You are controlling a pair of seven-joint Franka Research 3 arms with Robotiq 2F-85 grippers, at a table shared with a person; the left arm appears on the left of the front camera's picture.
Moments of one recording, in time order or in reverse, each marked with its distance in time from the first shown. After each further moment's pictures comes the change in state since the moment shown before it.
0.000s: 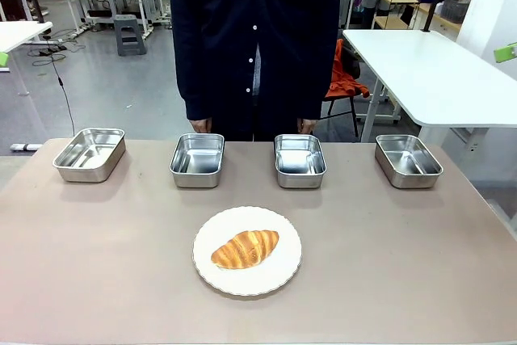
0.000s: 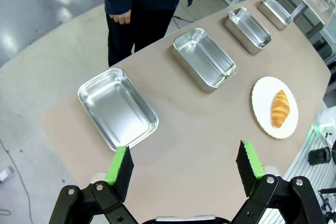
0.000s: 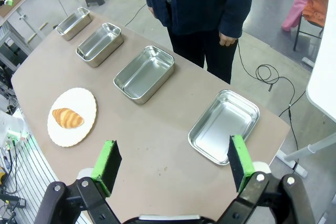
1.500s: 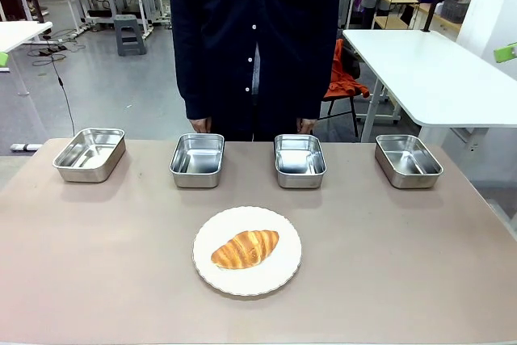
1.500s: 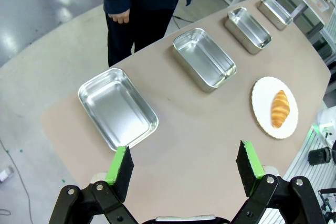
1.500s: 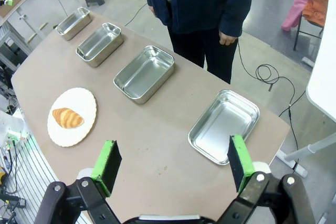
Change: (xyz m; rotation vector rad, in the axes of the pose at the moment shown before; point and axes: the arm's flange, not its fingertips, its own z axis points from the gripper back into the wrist) left arm 0.000 0.000 0.000 0.000 0.000 0.000; right arm 0.000 0.000 0.000 0.000 0.000 0.000
